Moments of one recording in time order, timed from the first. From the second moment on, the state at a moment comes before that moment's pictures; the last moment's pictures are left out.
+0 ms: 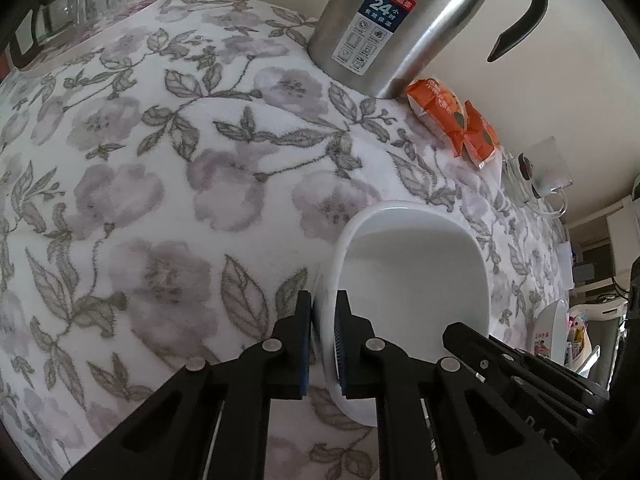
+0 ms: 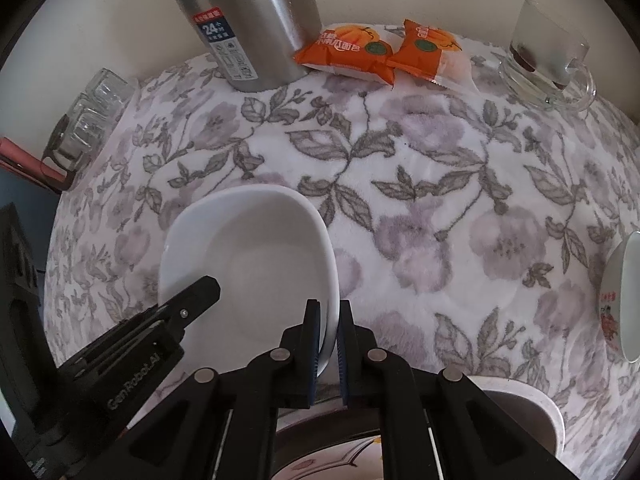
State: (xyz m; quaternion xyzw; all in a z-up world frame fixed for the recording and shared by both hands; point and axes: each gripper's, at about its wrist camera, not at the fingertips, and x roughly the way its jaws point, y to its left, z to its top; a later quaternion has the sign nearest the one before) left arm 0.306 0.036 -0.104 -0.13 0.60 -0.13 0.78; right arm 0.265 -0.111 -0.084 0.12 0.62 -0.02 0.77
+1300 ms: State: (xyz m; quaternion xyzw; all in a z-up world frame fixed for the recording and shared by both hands) left arm 0.167 -0.011 0.034 -0.08 0.46 -0.16 0.87; right arm 0.119 -0.166 0.049 0.11 0.47 0.05 0.88
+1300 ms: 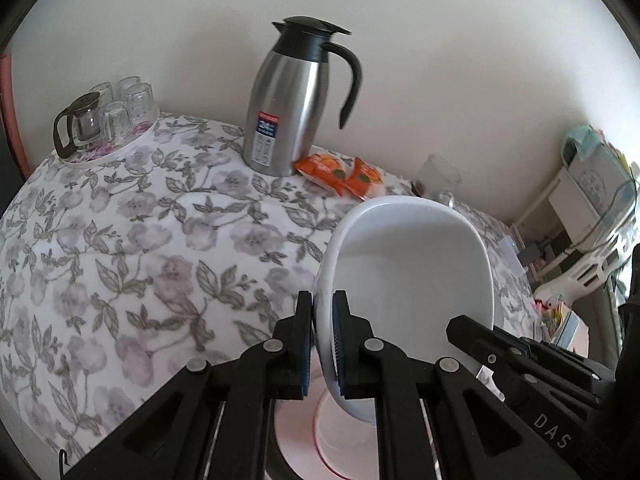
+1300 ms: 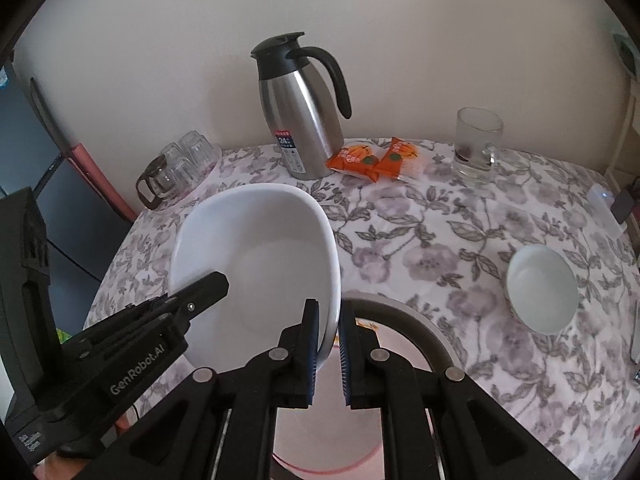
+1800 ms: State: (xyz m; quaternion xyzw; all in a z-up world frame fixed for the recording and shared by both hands) left arm 0.120 -0.059 0.031 -0.02 0.45 -0.17 0.88; right arm 0.071 -0.217 0.036 0.13 0.43 0.08 0.89
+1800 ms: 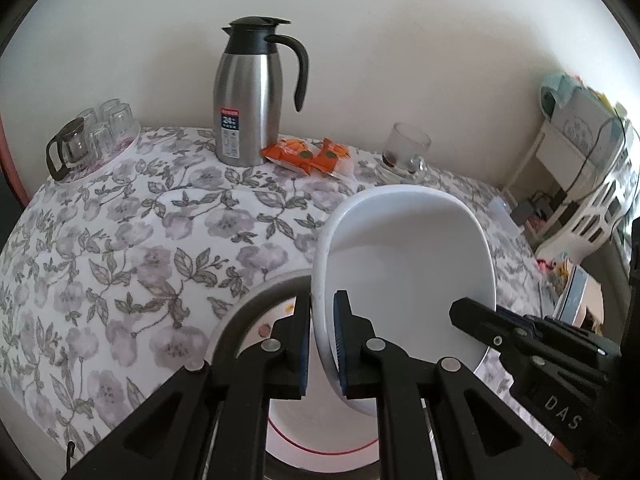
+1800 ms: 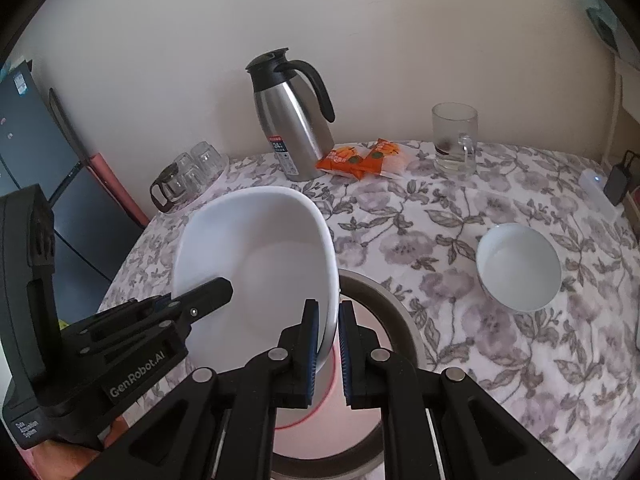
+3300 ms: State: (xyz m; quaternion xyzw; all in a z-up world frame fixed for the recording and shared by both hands) left arm 0.102 -0.012 -0.006 -0.12 0.51 -0.19 0.83; right arm 0.058 -0.186 0.012 0.14 0.51 0.06 0.85
